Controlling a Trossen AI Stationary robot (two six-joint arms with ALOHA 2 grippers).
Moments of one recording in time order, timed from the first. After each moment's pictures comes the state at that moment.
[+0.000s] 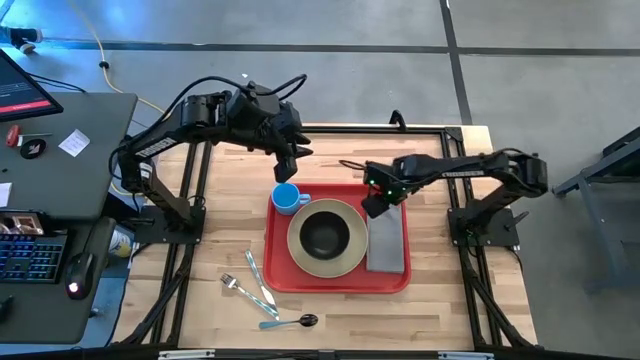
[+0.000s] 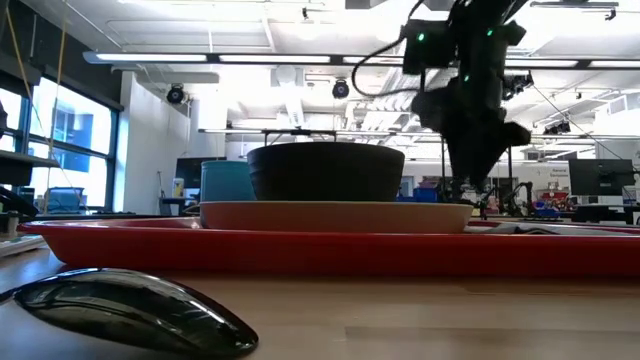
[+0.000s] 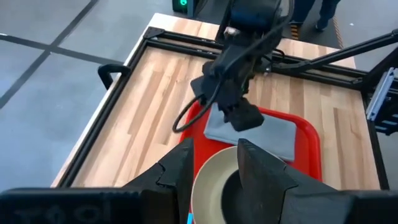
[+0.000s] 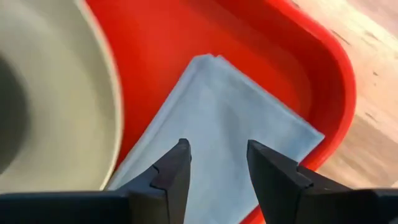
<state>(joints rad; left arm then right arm) 0.16 1.59 2.13 -1.15 -0.06 -0.08 -0.22 1.51 1.00 -0.86 -0.04 0.81</state>
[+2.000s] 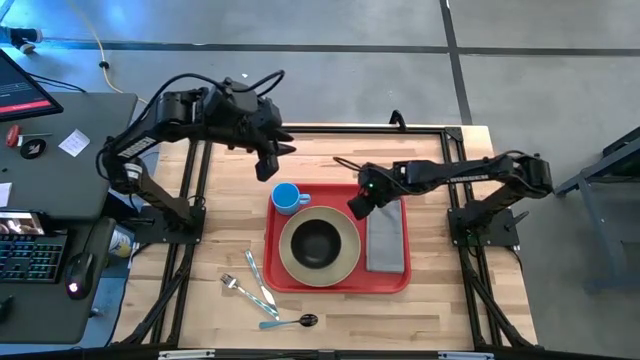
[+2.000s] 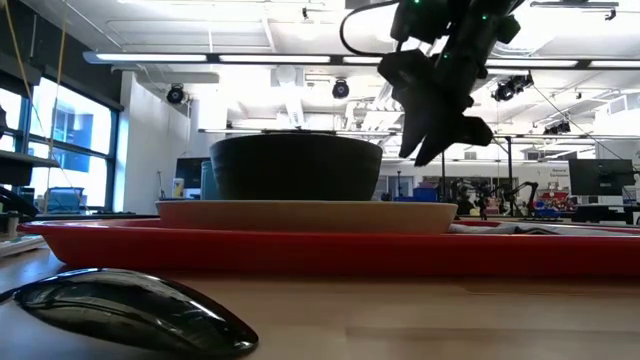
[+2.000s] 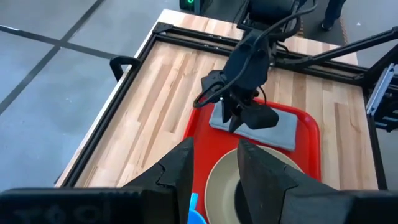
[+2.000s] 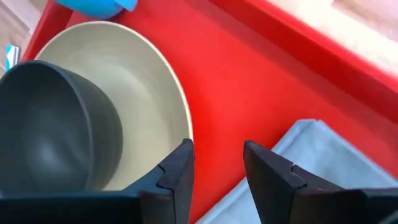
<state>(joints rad) 0.16 1.51 2.13 -1.24 -0.09 -0.10 -0.14 1.48 1.00 -0.56 -0.04 0.85</state>
